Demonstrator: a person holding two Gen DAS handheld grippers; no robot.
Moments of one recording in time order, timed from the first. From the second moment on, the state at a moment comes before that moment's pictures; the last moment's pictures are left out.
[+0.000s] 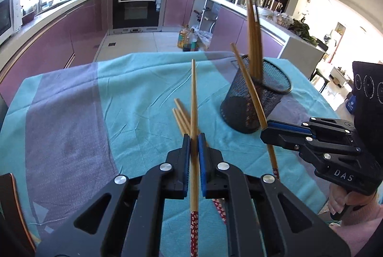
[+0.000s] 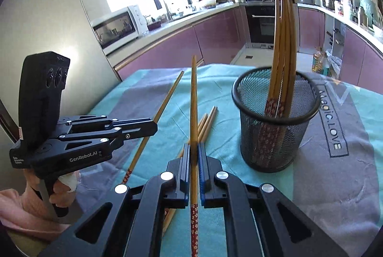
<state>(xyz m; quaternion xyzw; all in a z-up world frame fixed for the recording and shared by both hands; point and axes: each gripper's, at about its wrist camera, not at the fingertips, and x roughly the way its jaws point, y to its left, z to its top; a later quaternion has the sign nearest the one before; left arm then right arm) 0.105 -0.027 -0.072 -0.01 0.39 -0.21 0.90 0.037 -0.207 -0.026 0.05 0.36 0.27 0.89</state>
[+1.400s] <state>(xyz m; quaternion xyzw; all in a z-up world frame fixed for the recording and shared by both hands) 0.126 -0.094 0.082 -0.03 0.26 -0.32 0.91 0.080 -0.279 0.062 0.05 0.26 0.22 0.94</state>
